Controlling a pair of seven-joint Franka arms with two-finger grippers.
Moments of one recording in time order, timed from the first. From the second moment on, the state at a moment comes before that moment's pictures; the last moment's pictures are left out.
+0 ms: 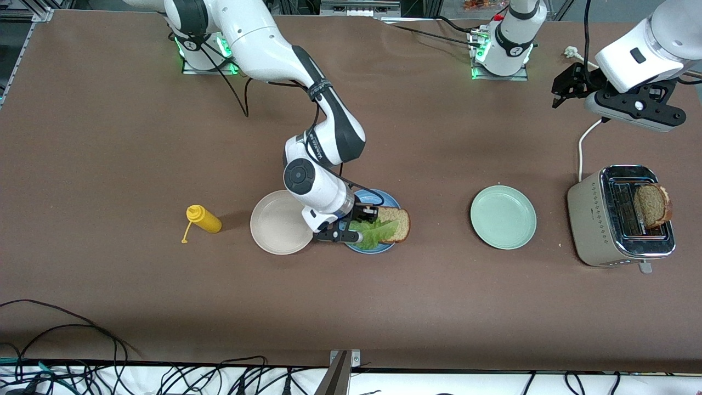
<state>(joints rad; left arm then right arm) 0.02 -0.03 -0.18 -1.57 -0.01 1.43 0.14 0.93 1.06 -0.45 -1.03 0.84 2.18 0.43</state>
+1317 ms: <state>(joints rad) 0.02 -0.03 -0.20 -1.55 0.03 1.44 0.15 0.61 0.62 -0.46 -1.39 0.62 1.74 -0.50</state>
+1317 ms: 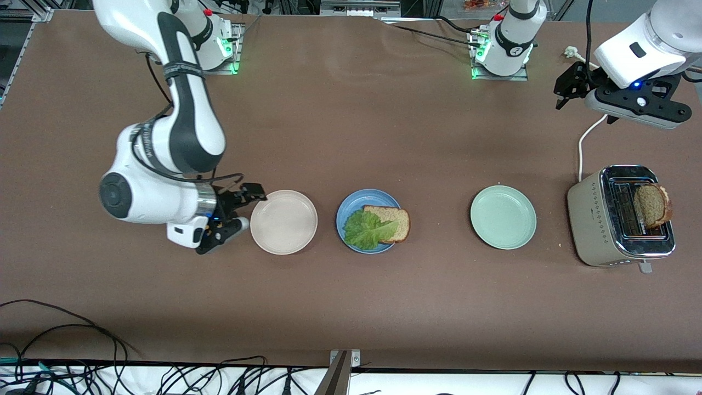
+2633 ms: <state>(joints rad) 0.05 0.05 -0.19 -1.50 0.02 1.52 0.01 0.29 0.55 -0.46 -1.44 0.53 1.61 -1.55</state>
